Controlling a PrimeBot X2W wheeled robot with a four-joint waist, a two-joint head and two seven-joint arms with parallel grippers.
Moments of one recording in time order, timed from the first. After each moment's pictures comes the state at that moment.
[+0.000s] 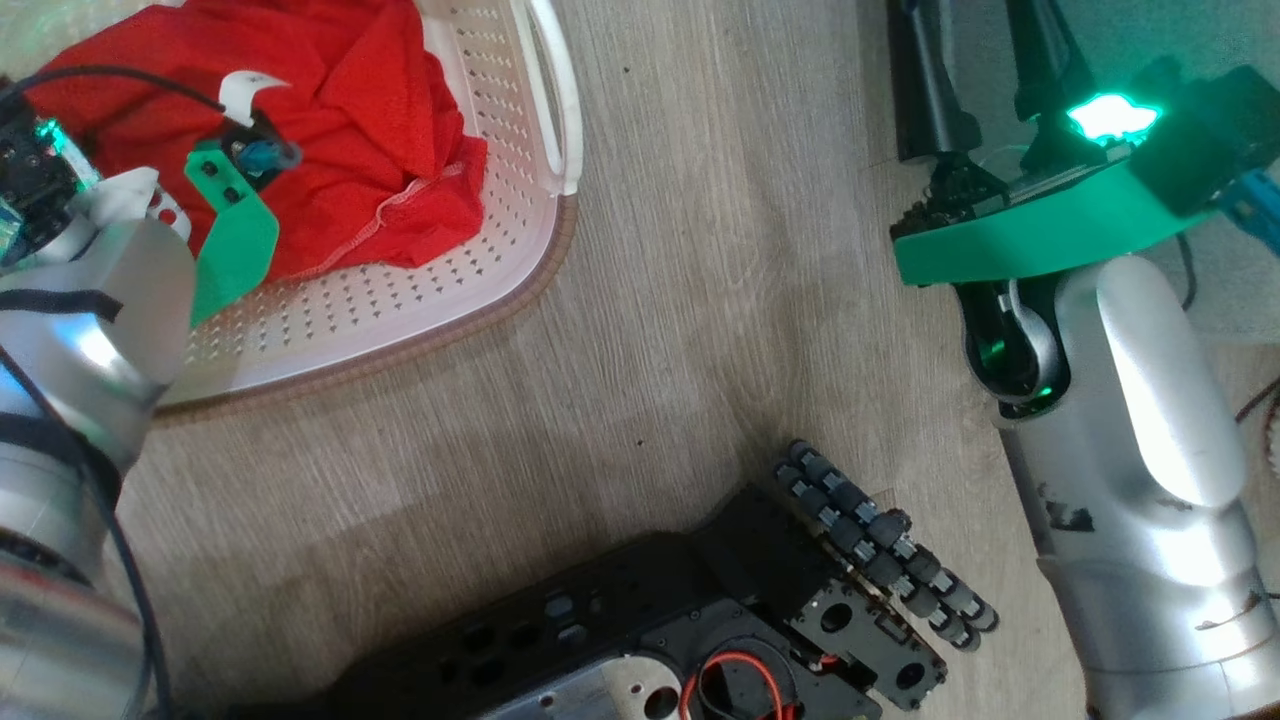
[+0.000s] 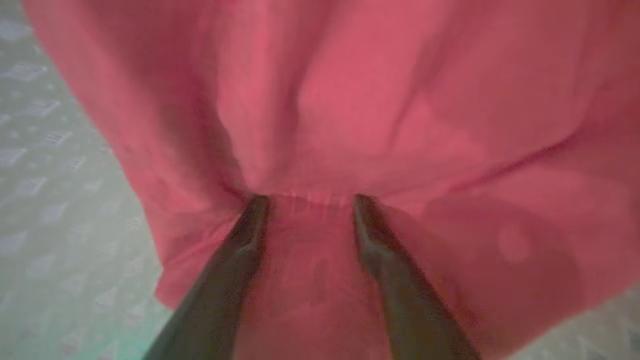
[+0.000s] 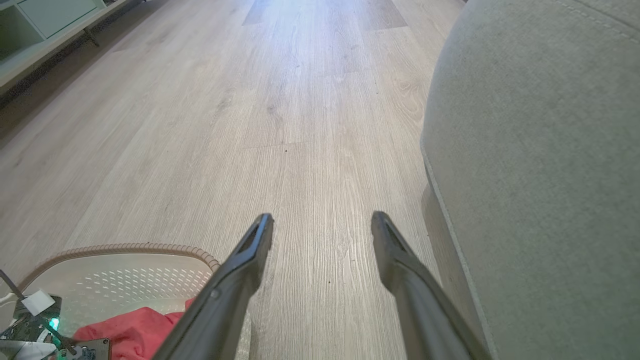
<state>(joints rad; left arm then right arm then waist) -1.18 0.28 -0.89 1.29 0.20 -0.03 0.29 -0.65 -0.06 0.21 0.17 0.39 0.13 -0.26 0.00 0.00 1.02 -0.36</state>
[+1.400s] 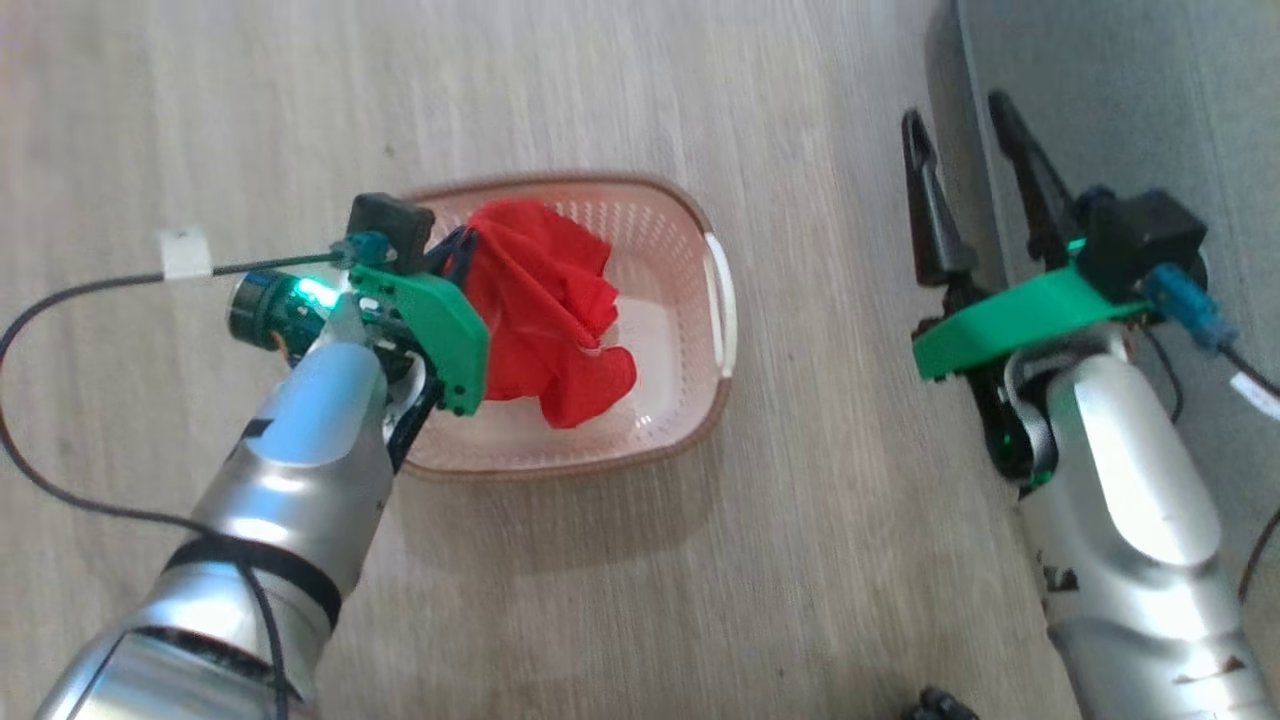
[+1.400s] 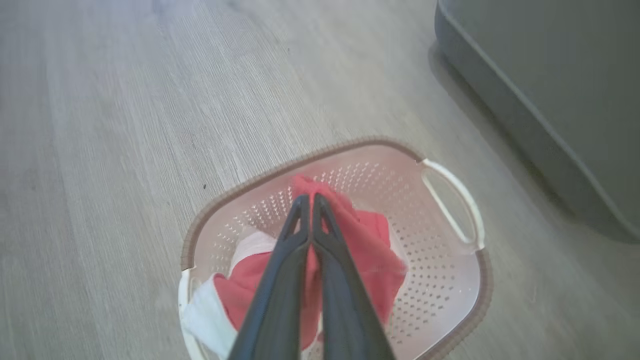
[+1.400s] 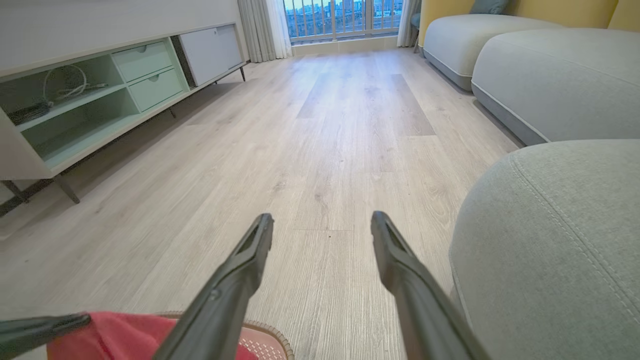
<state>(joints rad) -0.92 0.04 -0.57 1.21 -0.35 -0.12 -0.25 -0.54 -0.06 0.11 0.36 0.21 0.13 -0.26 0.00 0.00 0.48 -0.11</state>
